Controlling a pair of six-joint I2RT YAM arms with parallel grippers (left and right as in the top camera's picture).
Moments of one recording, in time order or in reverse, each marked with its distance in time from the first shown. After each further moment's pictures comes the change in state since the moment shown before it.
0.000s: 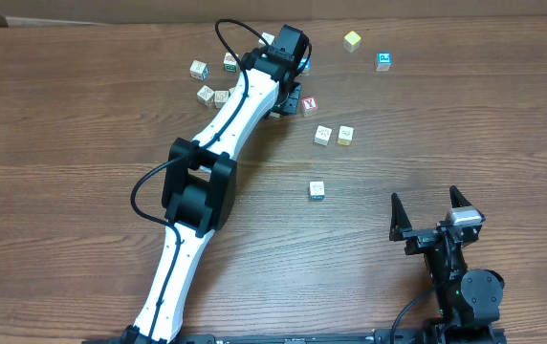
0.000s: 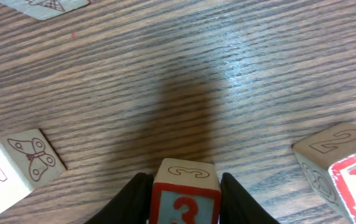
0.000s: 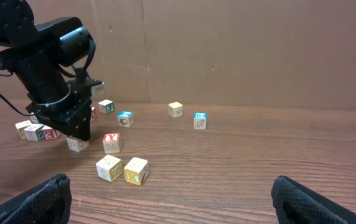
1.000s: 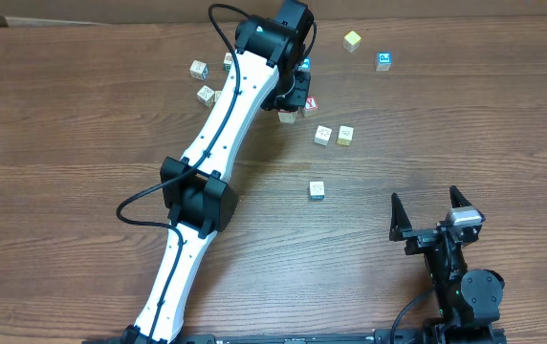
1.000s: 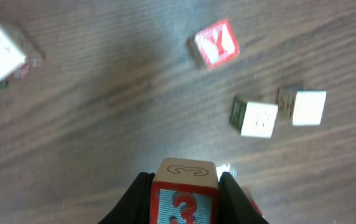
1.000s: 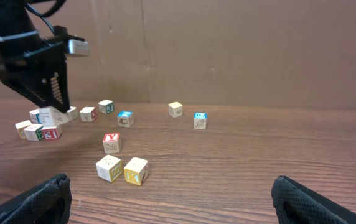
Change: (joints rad) left arm -0.017 0.006 0.445 -0.564 0.228 -0.077; right arm 0.000 0.000 0.000 0.000 0.000 0.000
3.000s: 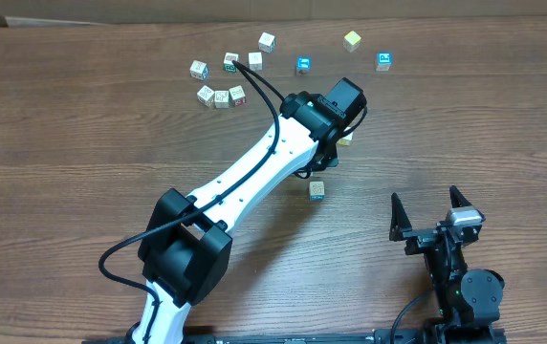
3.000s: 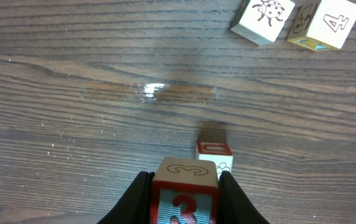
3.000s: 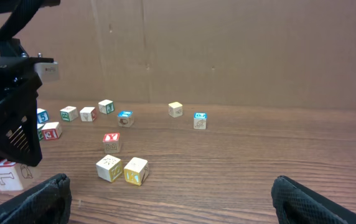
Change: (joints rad) left arm -0.266 -0.484 -0.909 0.382 -0.241 -0.557; right arm 0.000 0.000 0.000 0.000 0.000 0.000
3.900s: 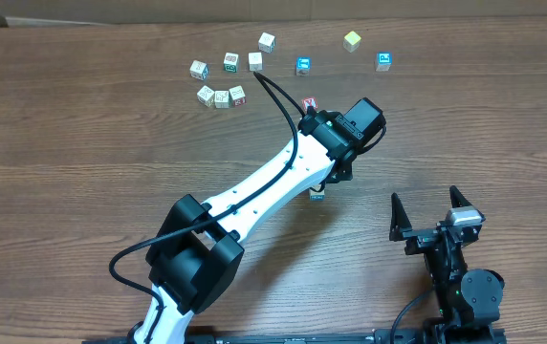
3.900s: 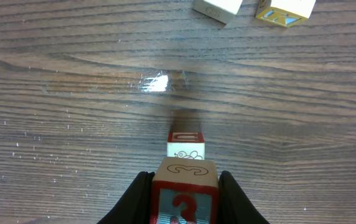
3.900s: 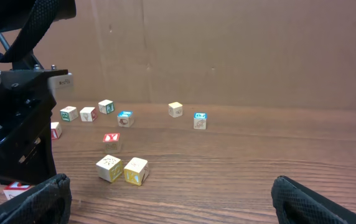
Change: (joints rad) left arm -0.076 0.000 -0.052 0.078 -0.034 -0.019; right arm 0.000 0.000 0.000 0.000 0.000 0.000
